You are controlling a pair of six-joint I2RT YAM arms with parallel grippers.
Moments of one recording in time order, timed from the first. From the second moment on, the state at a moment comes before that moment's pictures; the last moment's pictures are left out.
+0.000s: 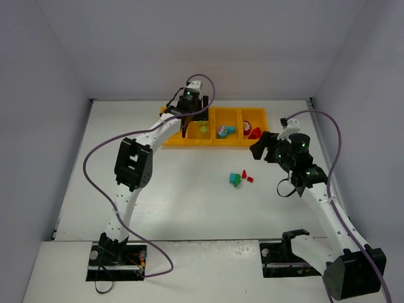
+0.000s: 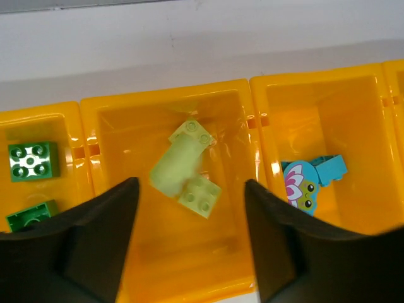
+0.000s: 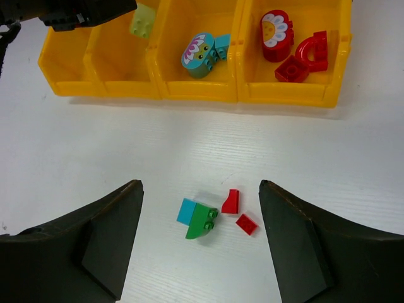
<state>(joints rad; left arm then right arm) -0.48 2.30 2.05 -0.33 -0.08 -0.34 0.16 0.98 0.75 -0.21 -0.19 0.31</state>
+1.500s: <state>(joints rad) -0.58 1.07 0.90 -0.45 -0.14 -0.35 0.35 1.41 0.74 -0.29 0.03 0.38</state>
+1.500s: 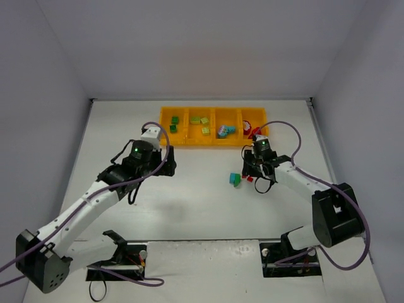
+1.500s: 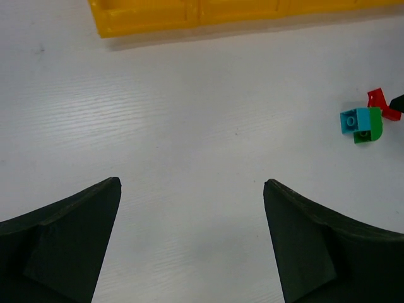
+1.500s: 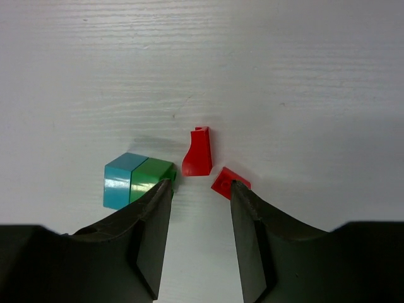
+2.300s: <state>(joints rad) -0.49 0.93 0.84 -0.47 -0.22 -0.28 0.36 1.62 0.82 -0.22 0.07 0.41</state>
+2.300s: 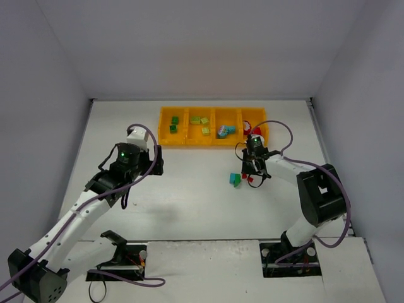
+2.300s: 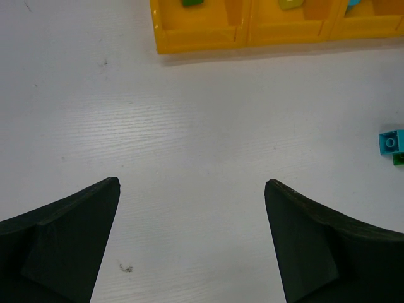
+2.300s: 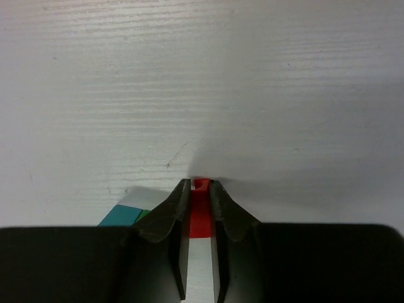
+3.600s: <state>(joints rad) -0.46 0.94 0.84 -0.42 -0.13 -0.28 0.20 1.69 1.18 -0.18 0.15 0.30</state>
